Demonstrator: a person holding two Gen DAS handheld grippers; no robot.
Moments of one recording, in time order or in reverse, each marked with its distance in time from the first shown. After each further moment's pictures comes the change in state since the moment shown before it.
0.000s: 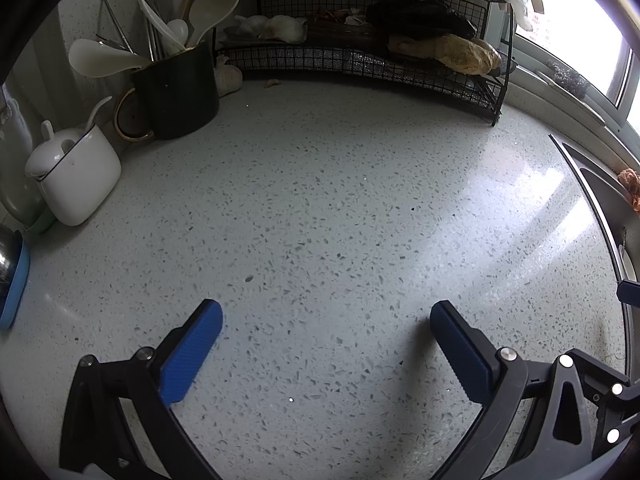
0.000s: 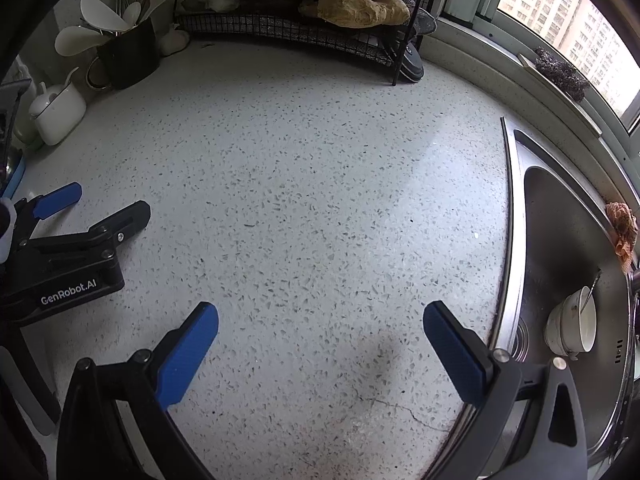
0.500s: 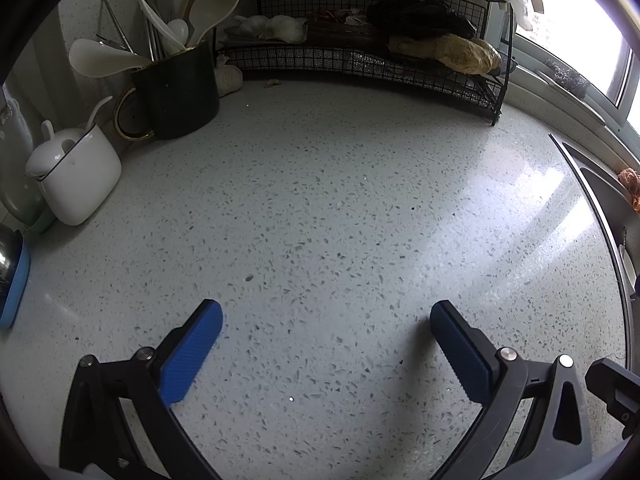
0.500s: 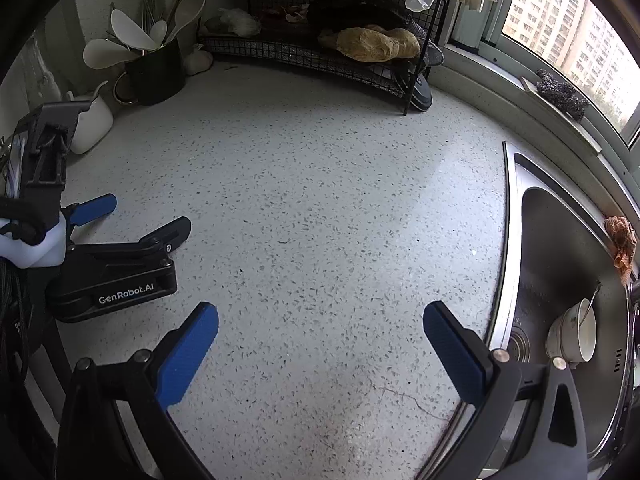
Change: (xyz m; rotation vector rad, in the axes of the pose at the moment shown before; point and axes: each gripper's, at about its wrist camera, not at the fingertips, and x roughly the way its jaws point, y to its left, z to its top) left arm -0.001 0.001 -0.001 -0.002 0.001 0.004; right arm -0.029 0.011 -0.002 -0.025 -0.065 0.032
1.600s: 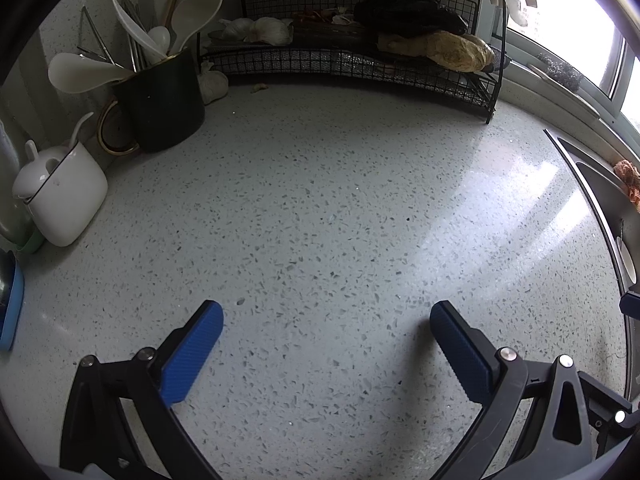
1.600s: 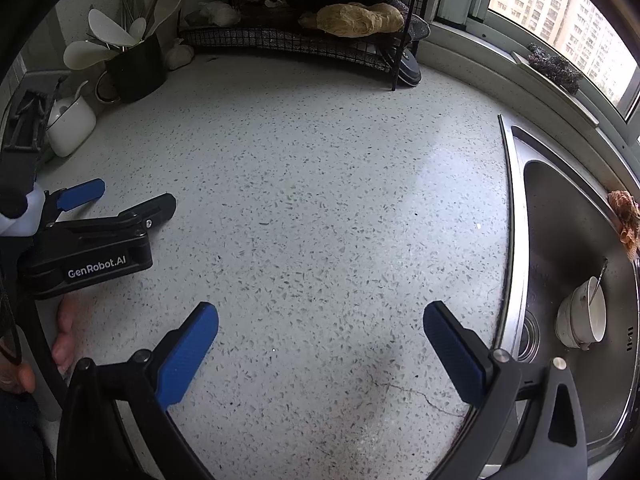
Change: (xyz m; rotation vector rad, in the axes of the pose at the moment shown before) left arm 0.007 -0.002 0.010 0.038 0.007 -0.011; right arm 0.023 -0.008 -0.013 0.062 0.005 0.000
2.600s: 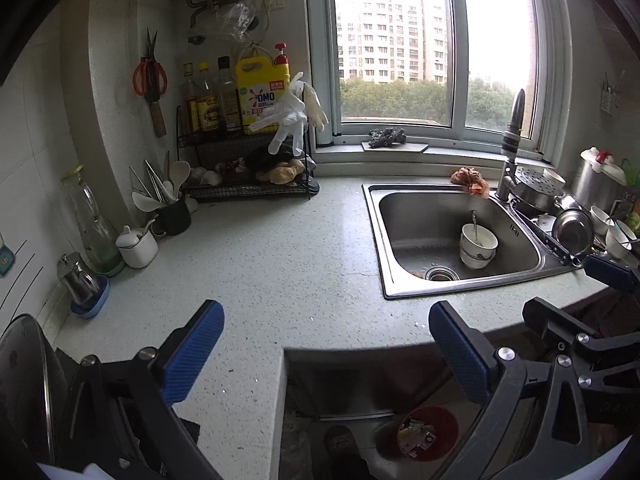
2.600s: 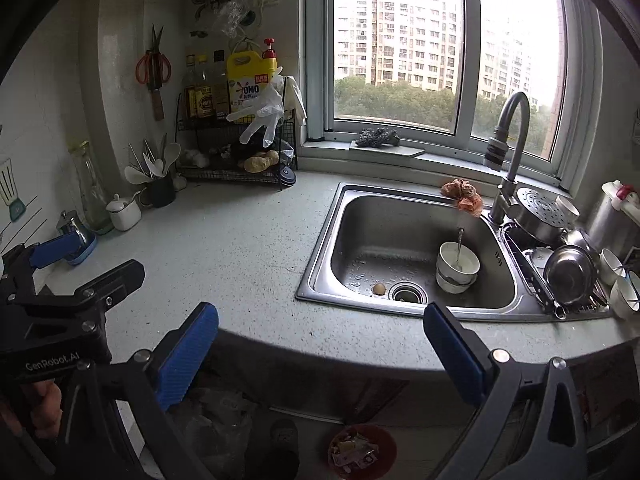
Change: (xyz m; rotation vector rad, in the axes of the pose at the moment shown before) left arm -0.370 -0.129 -0.160 0.190 -0.320 -0.132; right arm -0.301 -0.067 -0.211 0.211 -0.409 -0.121
